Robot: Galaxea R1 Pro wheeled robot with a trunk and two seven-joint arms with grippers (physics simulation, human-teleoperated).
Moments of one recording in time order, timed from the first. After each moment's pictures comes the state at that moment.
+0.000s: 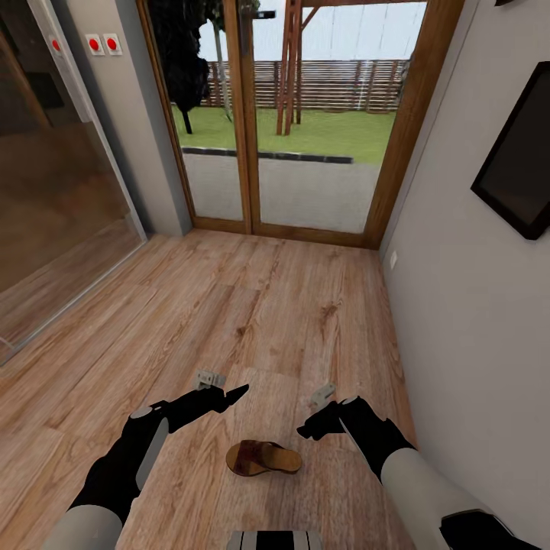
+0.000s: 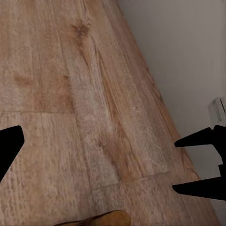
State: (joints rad) left arm -0.51 0.01 0.03 -0.98 0.12 0.28 -0.72; right arm -0.77 0.09 0.13 -0.47 0.37 0.43 0.44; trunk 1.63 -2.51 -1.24
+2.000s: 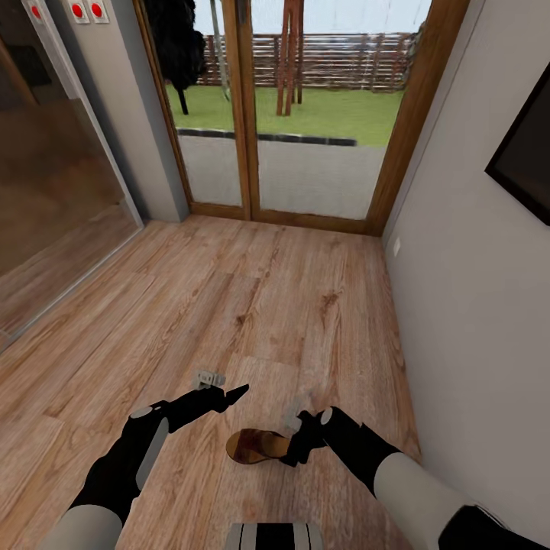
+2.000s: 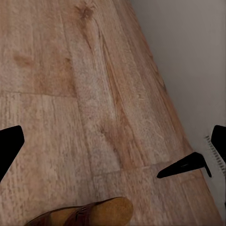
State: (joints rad) left arm -0.51 0.01 0.03 -0.98 0.12 0.28 -0.72; right arm -0.77 0.08 0.59 -0.48 0.37 0.25 0.59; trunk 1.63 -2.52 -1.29
